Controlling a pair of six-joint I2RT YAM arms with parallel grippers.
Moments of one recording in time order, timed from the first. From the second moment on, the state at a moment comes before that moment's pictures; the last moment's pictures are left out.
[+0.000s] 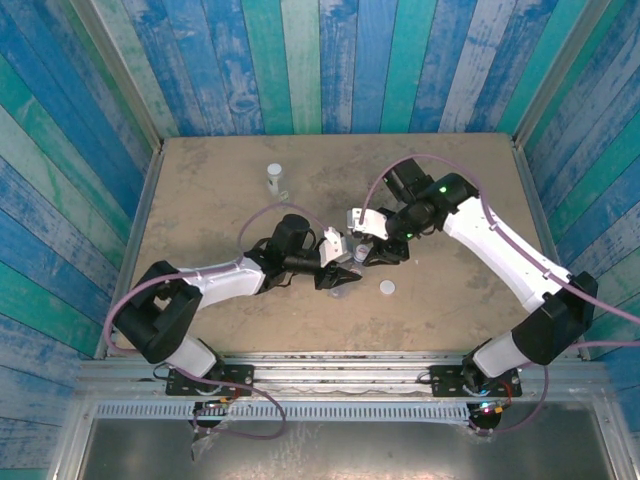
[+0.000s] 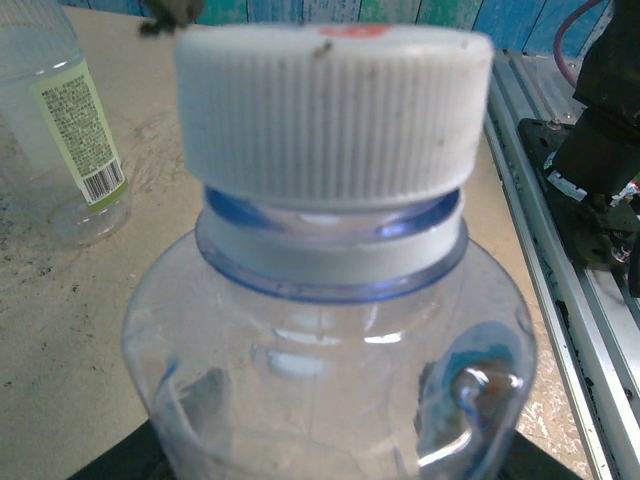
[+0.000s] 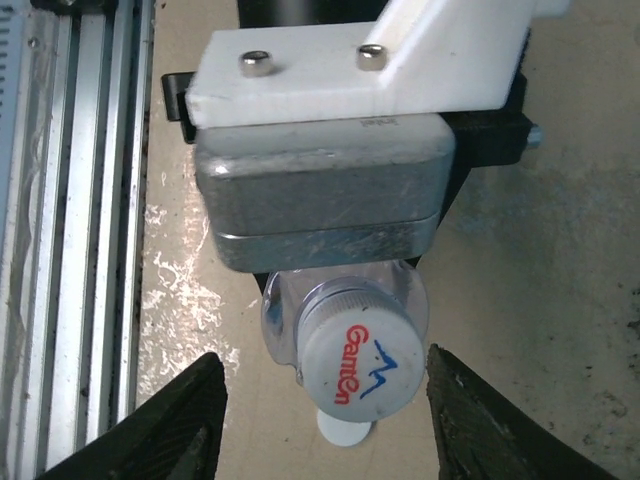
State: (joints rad) left arm -0.70 1.51 0.69 0.31 0.74 0.30; right arm 0.61 1.51 1.47 -1.18 -0.47 -0.86
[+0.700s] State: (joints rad) left arm -0.70 1.50 0.69 0.29 0.74 0.29; right arm 0.61 1.55 1.49 -1.18 -0.50 -0.83
